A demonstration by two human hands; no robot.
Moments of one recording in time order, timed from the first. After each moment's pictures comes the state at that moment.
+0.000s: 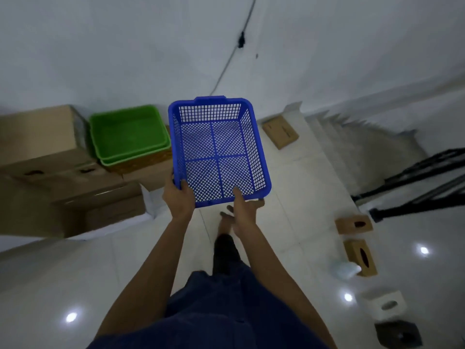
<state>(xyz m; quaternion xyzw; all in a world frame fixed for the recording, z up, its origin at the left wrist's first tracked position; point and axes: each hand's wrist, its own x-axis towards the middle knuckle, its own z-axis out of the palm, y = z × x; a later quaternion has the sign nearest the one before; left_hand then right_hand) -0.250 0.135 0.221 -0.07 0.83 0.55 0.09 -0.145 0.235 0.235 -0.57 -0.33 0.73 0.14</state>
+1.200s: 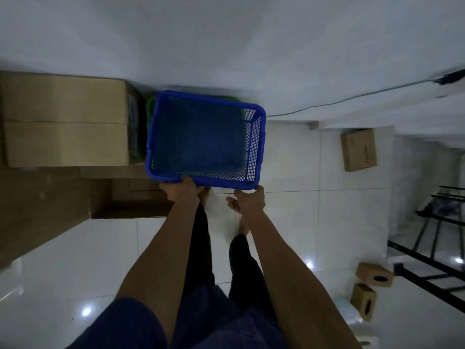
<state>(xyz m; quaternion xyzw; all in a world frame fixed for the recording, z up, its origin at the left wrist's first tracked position) -0.706 0.063 0.021 -0.57 0.58 0.55 0.17 -0.637 0.202 0.041 -0.66 -0.45 0.58 -0.16</state>
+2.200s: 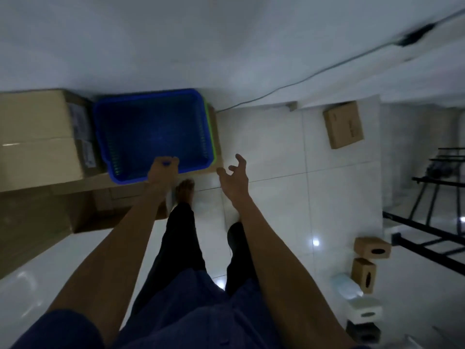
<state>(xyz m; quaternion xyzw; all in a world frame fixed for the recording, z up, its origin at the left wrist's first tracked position) -0.737 0.112 0.015 -0.22 0.81 0.38 0.39 -0.643 0.277 0.033 -0.53 -0.61 0.56 -0.17</state>
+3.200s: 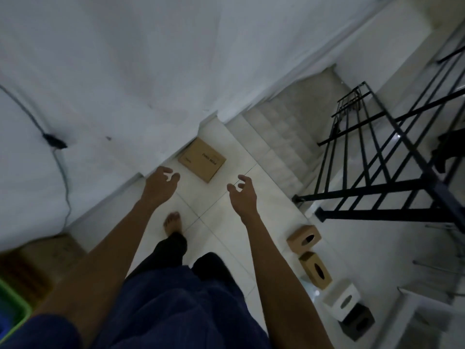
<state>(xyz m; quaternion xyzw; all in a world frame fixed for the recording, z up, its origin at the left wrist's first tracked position) -0.563 0.800 0.115 0.20 0.83 0.30 0.43 -0.347 0.896 0.162 -0.67 -0.53 0.51 0.10</state>
